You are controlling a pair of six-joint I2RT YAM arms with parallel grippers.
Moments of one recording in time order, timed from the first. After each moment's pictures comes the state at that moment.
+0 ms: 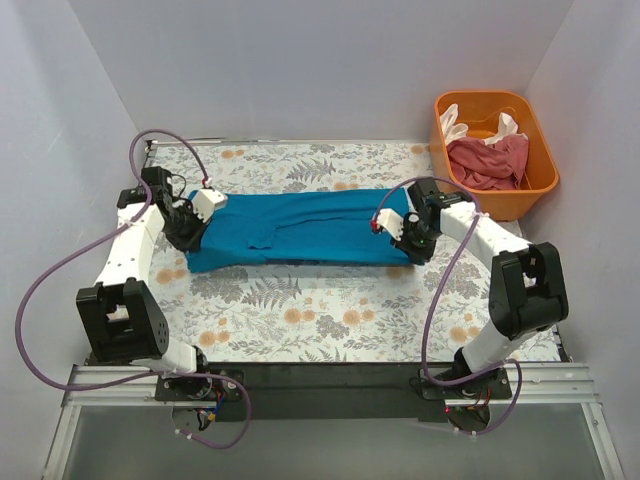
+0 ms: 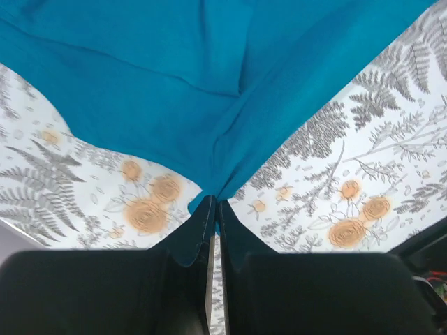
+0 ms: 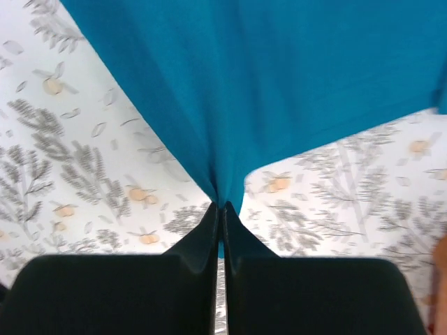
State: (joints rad) left arm 0.13 1.46 1.22 -1.05 0.32 0.88; right arm 0.33 1.61 1.11 -0.87 -0.23 -0.92
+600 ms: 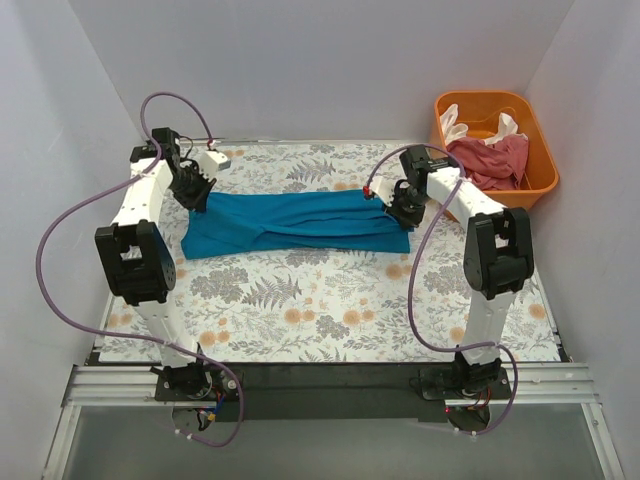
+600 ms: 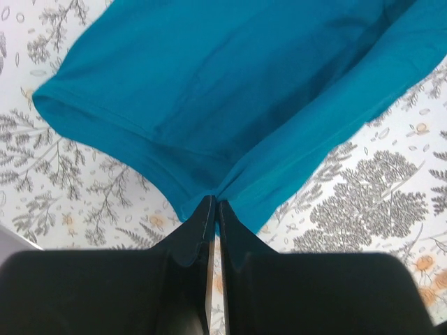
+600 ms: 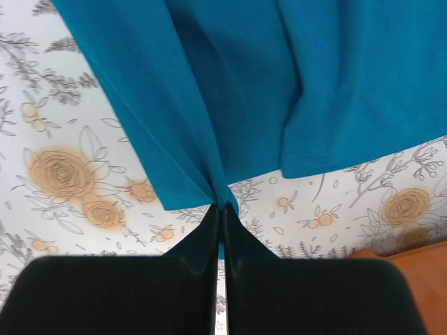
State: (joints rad) left arm 0.11 1.89 1.71 -1.05 0.35 0.86; right arm 0.29 1.94 1.55 -0.93 -0.25 -0.96
